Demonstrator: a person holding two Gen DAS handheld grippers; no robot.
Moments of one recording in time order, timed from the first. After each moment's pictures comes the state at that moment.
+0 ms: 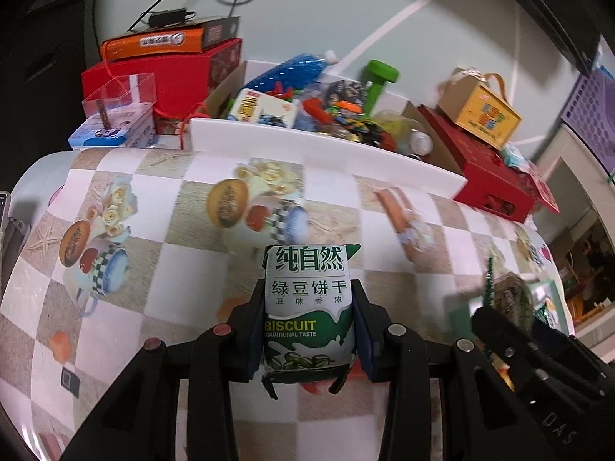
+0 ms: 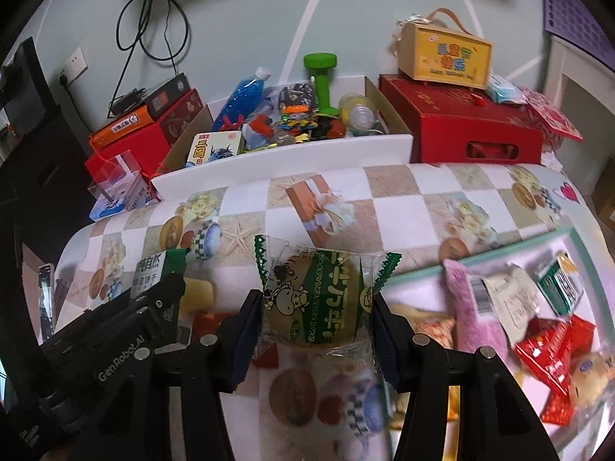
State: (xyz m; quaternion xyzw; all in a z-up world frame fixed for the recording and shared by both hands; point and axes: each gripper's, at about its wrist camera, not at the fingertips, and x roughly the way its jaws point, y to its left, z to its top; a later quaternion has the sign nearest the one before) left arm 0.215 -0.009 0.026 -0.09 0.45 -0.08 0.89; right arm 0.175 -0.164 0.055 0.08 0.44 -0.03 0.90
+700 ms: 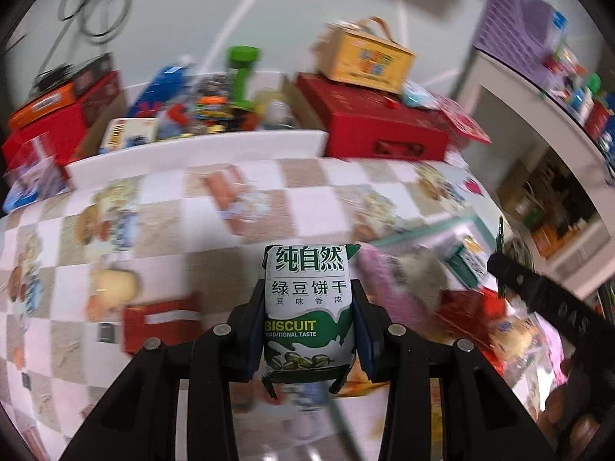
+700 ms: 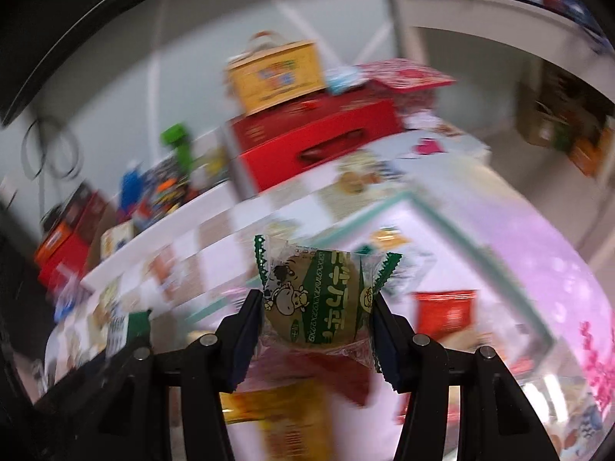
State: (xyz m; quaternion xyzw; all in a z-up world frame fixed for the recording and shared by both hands) left arm 0.178 -0.161 0.053 -0.01 0.45 -0.20 0.87; right arm 0.099 -0.341 0.078 0.20 0.38 -0.19 0.88
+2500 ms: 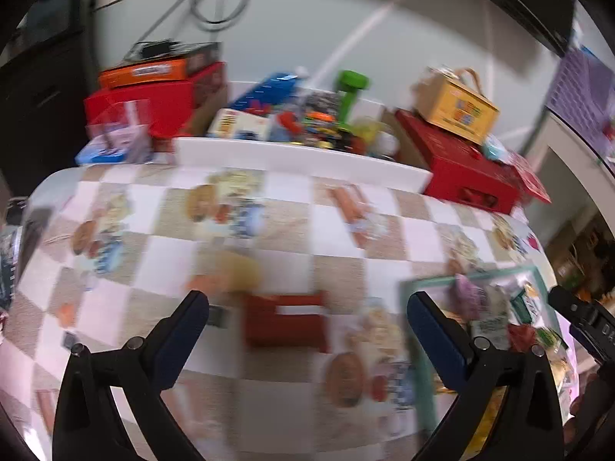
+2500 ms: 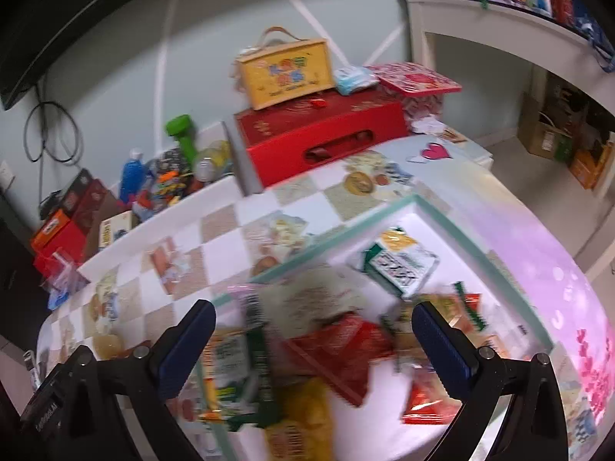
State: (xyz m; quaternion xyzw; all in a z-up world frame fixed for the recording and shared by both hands) left arm 0.172 -0.048 0.053 -0.07 0.42 -0.05 0.90; right arm 0.112 -0.317 0.081 0.17 0.39 -0.17 0.89
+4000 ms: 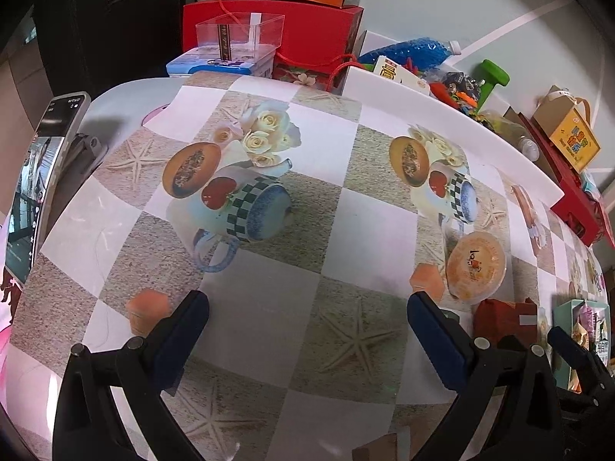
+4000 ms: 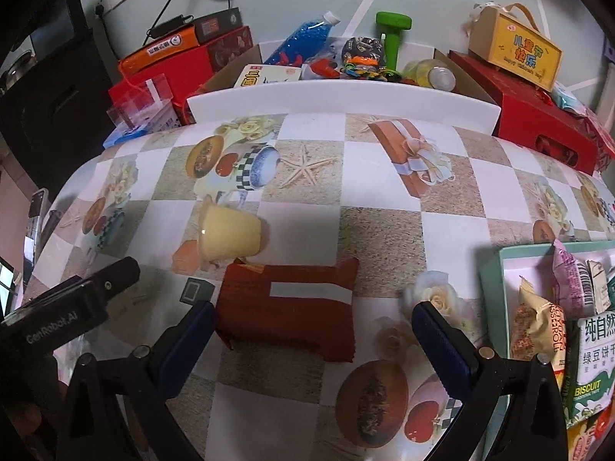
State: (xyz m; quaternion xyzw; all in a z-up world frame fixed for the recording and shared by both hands) left arm 0.205 0.101 -0.032 -0.12 0.49 0.05 0.86; right arm 0.196 -0.096 -0.014 0.01 0.48 0.03 0.88
